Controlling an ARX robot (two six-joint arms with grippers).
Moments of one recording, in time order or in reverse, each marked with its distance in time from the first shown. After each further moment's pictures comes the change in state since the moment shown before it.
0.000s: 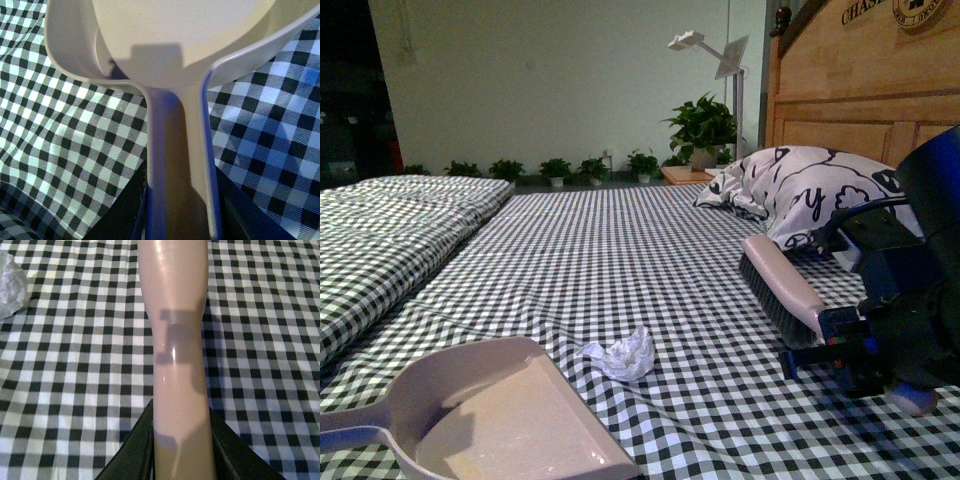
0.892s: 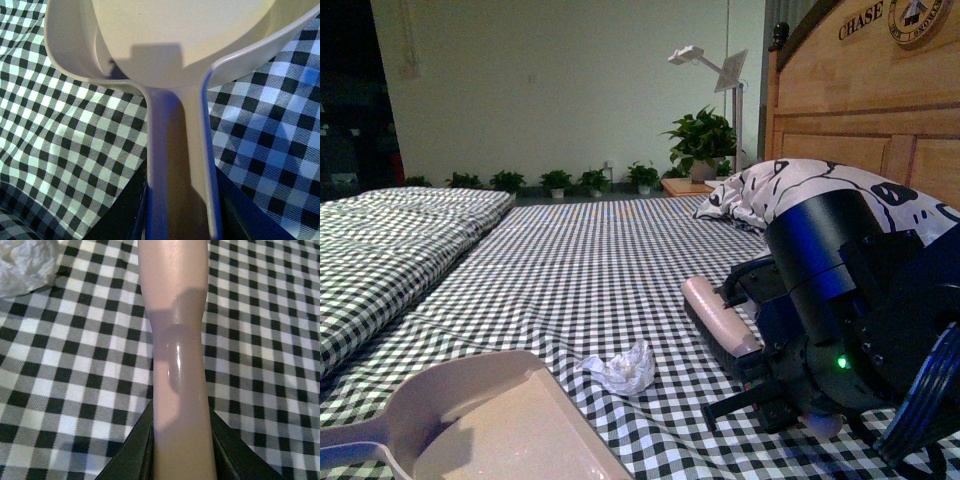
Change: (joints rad) left arm 0.000 0.000 0.000 0.000 0.000 0.000; right arm 0.143 0.228 0.172 -0.024 0.089 -0.116
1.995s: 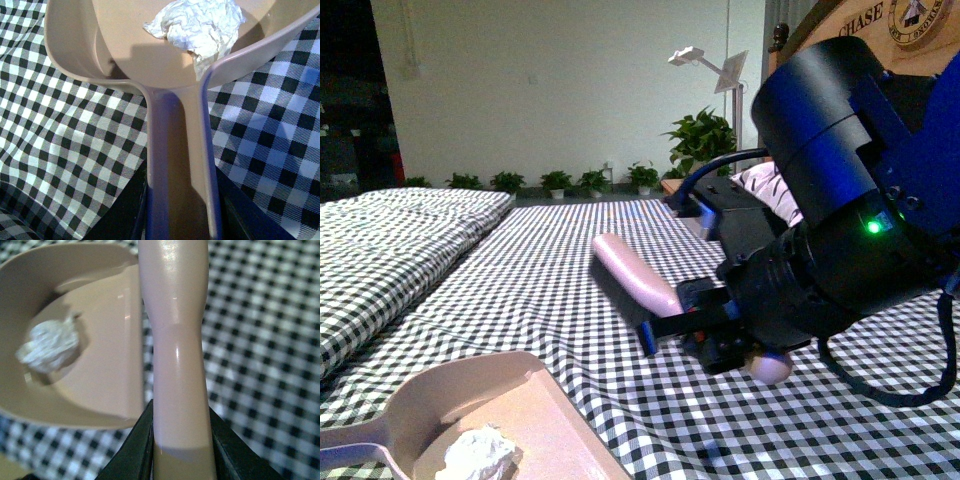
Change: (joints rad) left arm 0.000 0.000 0.000 0.000 0.000 0.001; right arm 0.029 -0.194 0.071 -0.214 -0.303 0.074
